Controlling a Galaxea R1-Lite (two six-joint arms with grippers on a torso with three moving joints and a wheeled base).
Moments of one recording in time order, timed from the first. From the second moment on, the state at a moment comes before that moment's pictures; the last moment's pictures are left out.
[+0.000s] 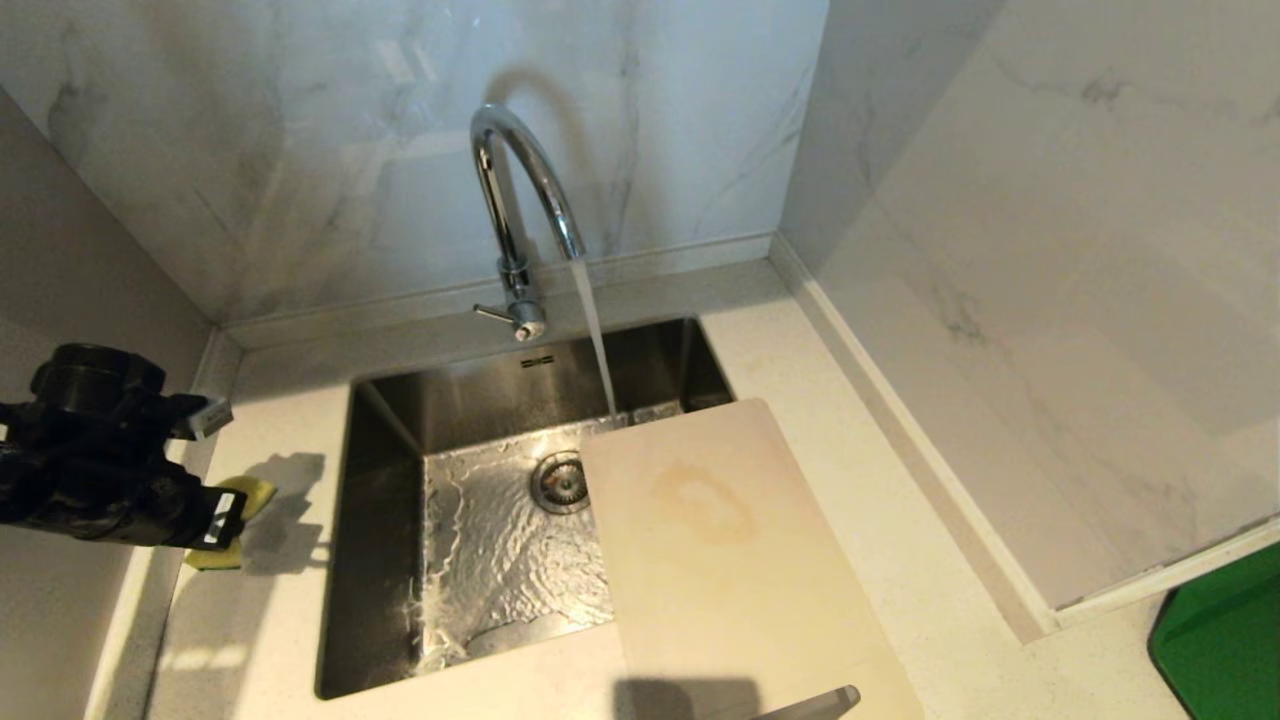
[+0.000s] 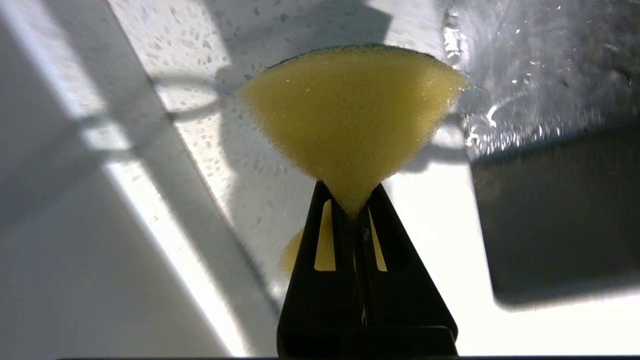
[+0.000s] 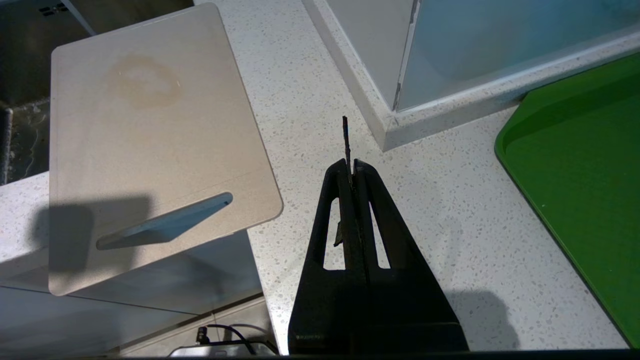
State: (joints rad) left arm 0.10 1.78 -0.98 0.10 0.00 0.18; right arm -0.01 0.00 0.00 -0.02 -0.03 0.07
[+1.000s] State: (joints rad) left arm -0.12 1.05 -0.50 0.07 -0.02 0.10; right arm -0.01 0.00 0.00 -0.02 -0.03 0.07
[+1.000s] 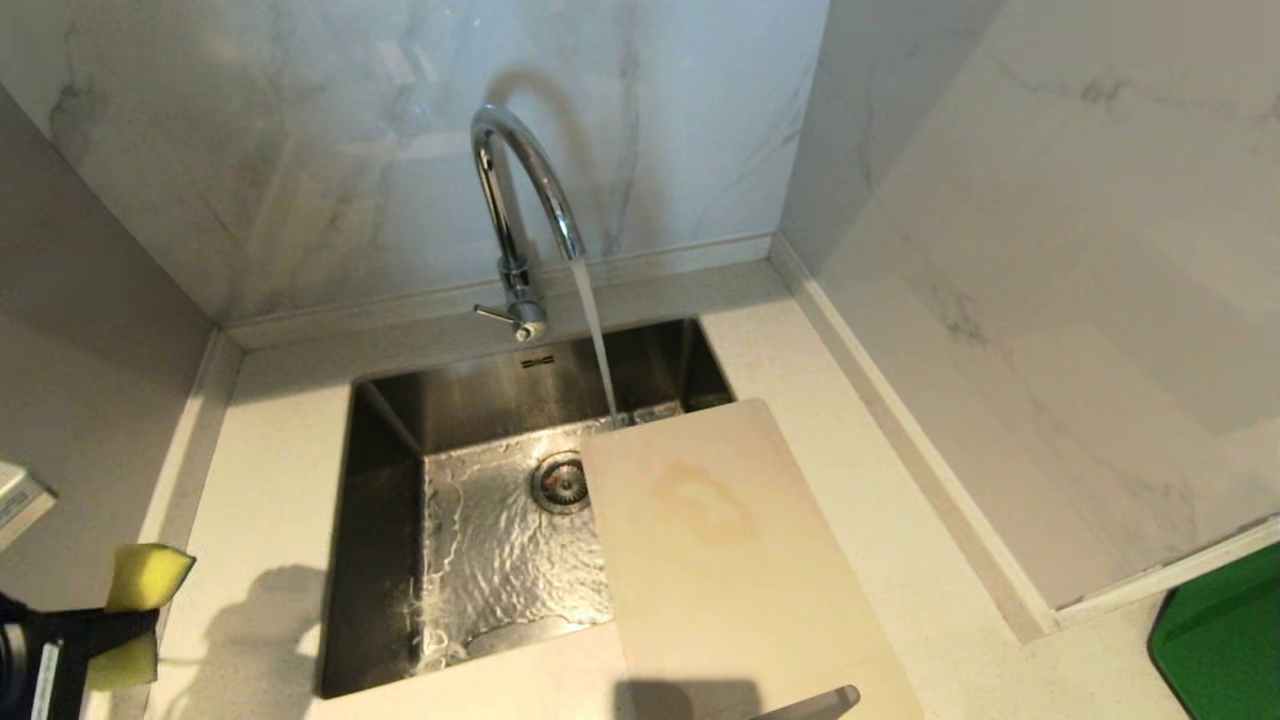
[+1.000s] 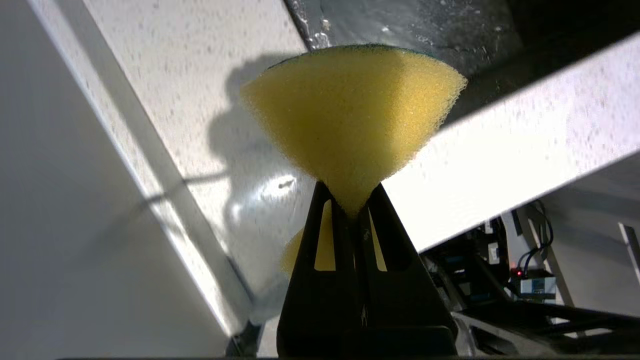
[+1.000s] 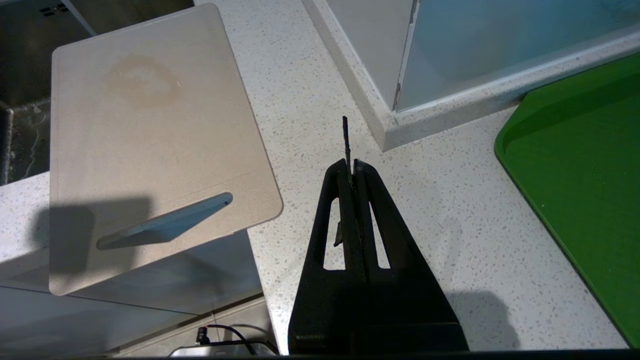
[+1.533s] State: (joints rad) left arm 0.00 0.74 -0.11 -0.09 -0.17 0.25; right arm -0.01 0.00 0.00 -0.02 -0.03 0.07
